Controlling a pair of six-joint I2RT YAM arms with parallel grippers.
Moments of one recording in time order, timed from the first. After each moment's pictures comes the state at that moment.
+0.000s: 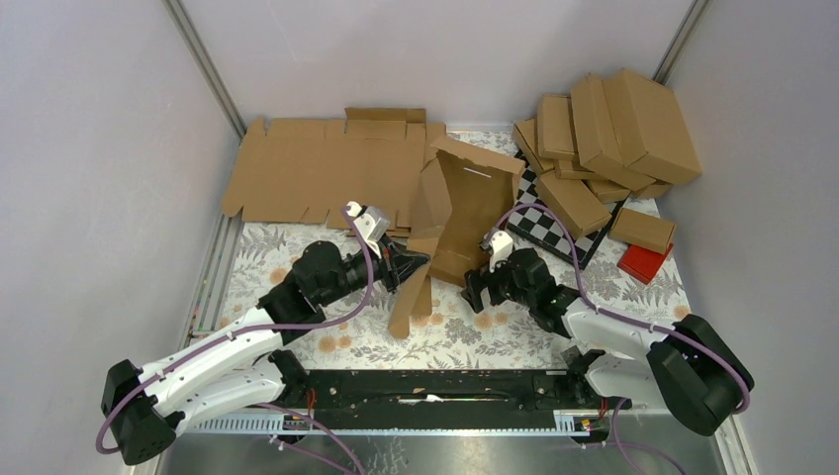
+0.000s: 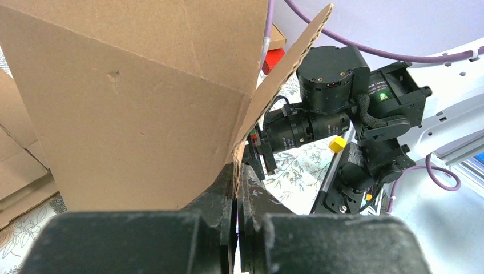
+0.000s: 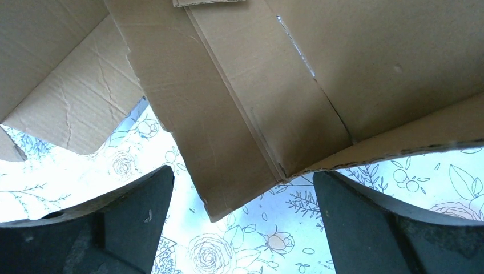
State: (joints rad) left arm -0.86 0.85 0.62 0.18 0.19 -0.33; right arm 0.67 1.16 0.36 0.22 -0.11 0.12
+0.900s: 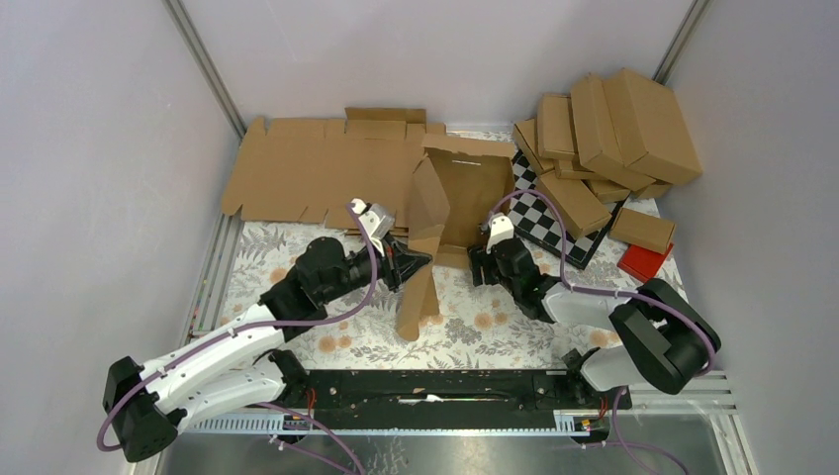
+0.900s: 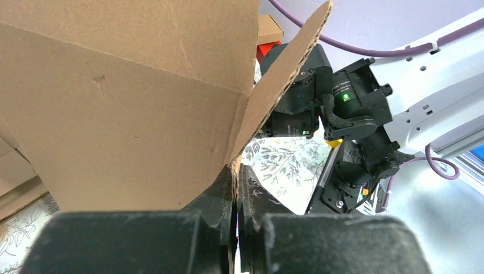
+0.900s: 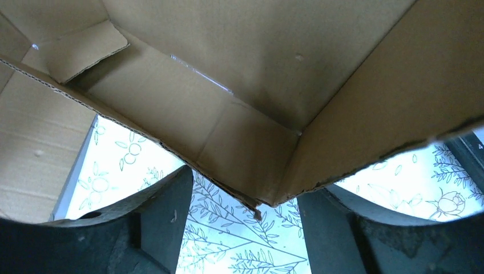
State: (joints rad) left arm -0.86 0.87 0.65 0.14 0.20 -0.34; right arm 0.67 1.39 0.44 0.38 0.21 0.16
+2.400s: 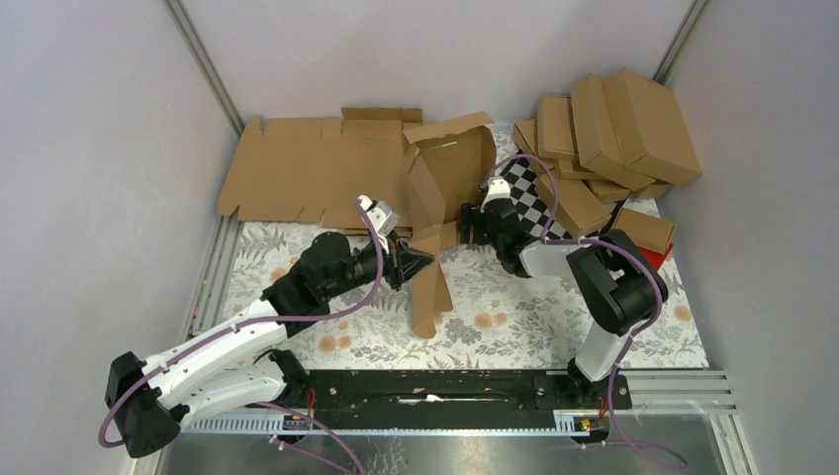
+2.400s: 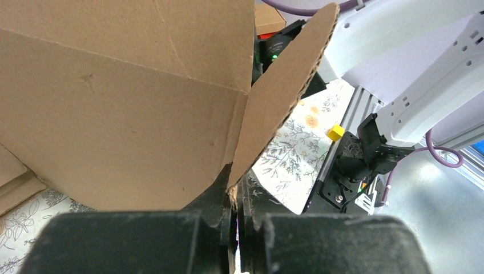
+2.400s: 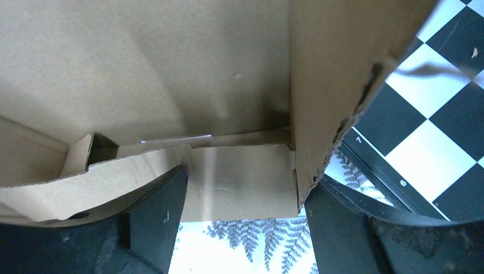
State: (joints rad) left arm -0.86 0.90 0.69 0.09 0.21 -0.34; right arm 0.52 1.74 0.75 0.46 0.17 0.27
